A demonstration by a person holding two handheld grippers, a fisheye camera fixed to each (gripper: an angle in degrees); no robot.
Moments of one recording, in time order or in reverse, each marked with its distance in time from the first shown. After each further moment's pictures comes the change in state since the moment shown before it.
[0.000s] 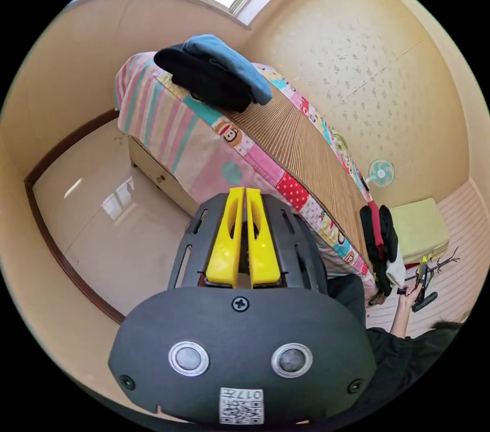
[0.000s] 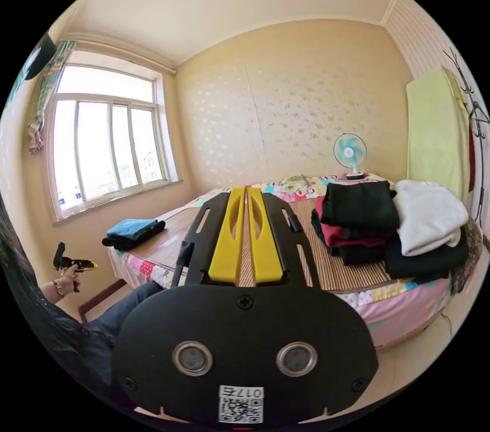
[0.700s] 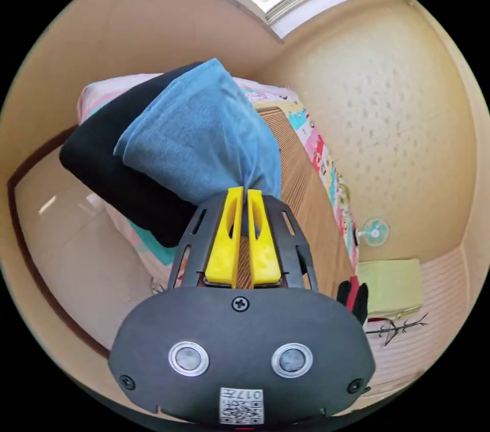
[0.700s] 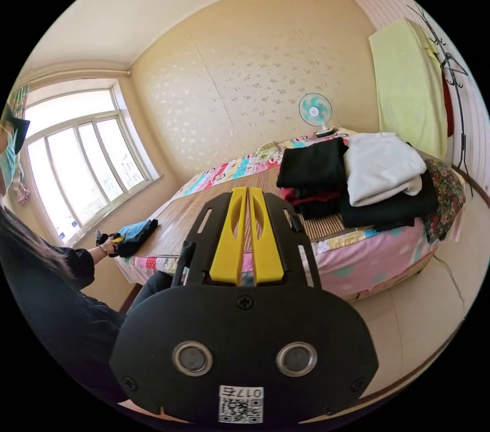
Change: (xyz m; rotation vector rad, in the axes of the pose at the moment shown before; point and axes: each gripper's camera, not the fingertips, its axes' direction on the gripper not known) left arm 0.021 -0.287 0.082 0.036 0.045 -0.216; right arm 0.076 0.010 -0.108 -0.141 0.146 0.275
